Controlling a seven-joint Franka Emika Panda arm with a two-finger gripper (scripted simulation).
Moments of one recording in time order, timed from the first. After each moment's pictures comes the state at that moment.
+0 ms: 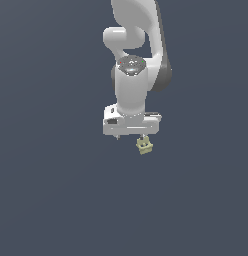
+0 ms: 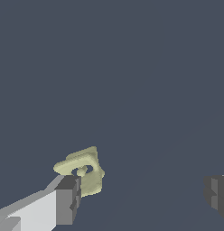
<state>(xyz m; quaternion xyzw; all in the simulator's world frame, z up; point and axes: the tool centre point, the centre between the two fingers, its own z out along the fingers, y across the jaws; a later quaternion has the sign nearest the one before) 0.009 0.026 0.177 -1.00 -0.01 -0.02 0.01</state>
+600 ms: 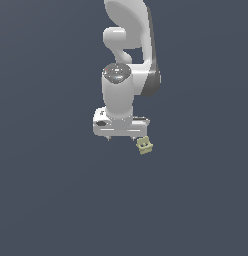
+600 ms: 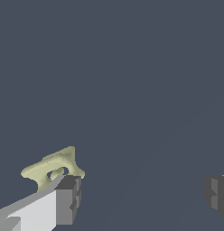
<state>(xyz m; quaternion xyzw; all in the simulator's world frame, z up) 0.003 -0.012 0.159 -1.00 0.03 -0.01 0.01</state>
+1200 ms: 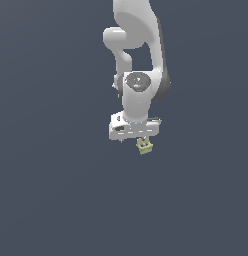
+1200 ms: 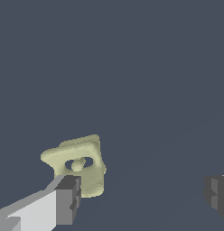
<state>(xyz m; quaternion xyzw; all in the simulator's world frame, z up) -0.012 0.040 0.127 -1.00 -0.06 0.00 0.00</state>
